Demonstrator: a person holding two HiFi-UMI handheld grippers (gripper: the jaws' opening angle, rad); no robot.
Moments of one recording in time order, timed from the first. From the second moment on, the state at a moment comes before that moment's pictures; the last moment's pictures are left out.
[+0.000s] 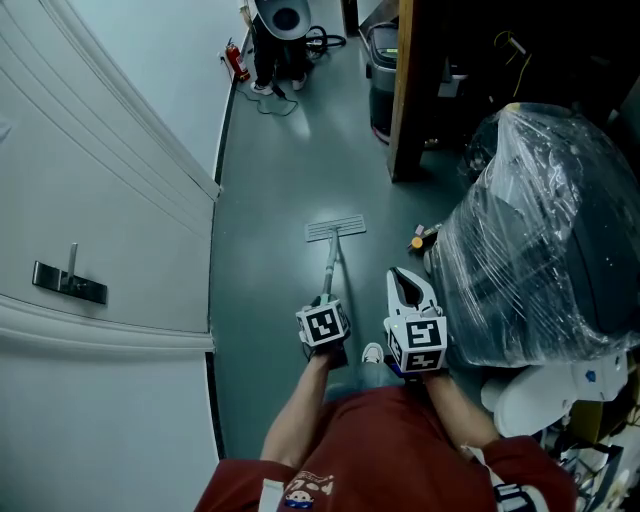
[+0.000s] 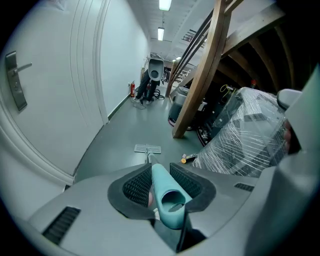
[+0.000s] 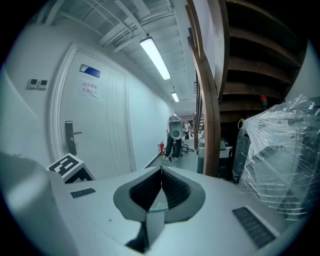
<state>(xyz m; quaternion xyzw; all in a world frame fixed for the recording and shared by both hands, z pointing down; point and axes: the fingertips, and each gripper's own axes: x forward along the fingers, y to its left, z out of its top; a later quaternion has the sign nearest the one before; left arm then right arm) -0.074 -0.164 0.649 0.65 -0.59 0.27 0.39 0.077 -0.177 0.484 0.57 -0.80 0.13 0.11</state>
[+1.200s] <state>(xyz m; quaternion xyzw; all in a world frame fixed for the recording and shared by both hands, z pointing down) -0.141 0.075 0.658 0.69 -0.57 0.27 0.36 0.000 0.070 0.484 0.58 -0.80 0.11 0.12</state>
